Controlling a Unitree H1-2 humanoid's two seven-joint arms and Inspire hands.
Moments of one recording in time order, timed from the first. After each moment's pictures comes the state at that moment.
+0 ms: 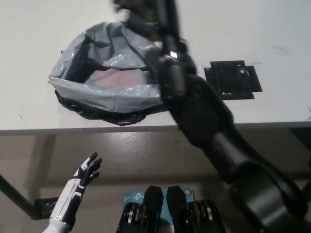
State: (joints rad) left_arm 0.04 0.20 -0.05 -0.06 0.00 -0.11 -0.14; right_arm -1.17 0.12 0.34 0.86 -0.43 -0.23 -0.50
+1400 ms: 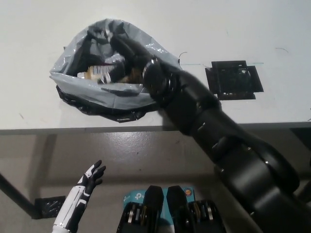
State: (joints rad) left_arm 0.07 0.19 -0.07 -0.06 0.03 -0.11 -0.14; right_arm -1.31 0.14 0.34 1.21 -0.41 -0.13 0.03
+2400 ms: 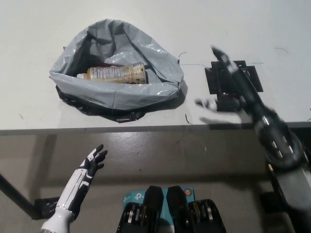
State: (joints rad) left_arm -0.03 0.19 -0.06 -0.01 0.03 -0.10 -0.14; right_arm -0.55 -0.17 0.12 0.29 -0.24 -0.01 0.10
